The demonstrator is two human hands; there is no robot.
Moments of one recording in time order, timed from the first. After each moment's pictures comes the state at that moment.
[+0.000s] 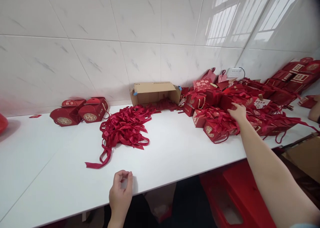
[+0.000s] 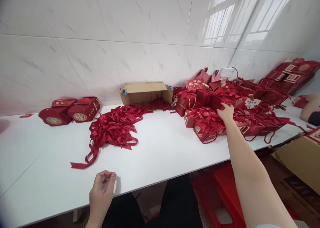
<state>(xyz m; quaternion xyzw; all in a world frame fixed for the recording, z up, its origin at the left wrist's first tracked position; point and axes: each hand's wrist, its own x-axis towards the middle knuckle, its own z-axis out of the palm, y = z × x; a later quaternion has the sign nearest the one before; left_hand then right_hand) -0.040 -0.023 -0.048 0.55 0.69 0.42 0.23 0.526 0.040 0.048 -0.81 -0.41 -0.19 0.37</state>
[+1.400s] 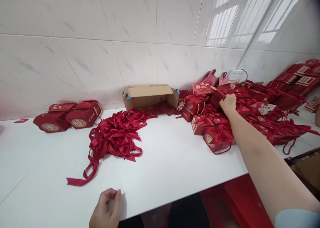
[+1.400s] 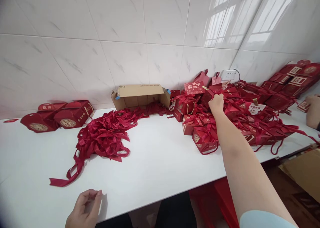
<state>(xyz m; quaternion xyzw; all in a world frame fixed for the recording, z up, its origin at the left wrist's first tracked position) -0.037 -0.017 -0.045 0.53 0.76 0.32 0.20 0.543 0.133 0.080 -0.86 -0.36 -0.15 0.33</state>
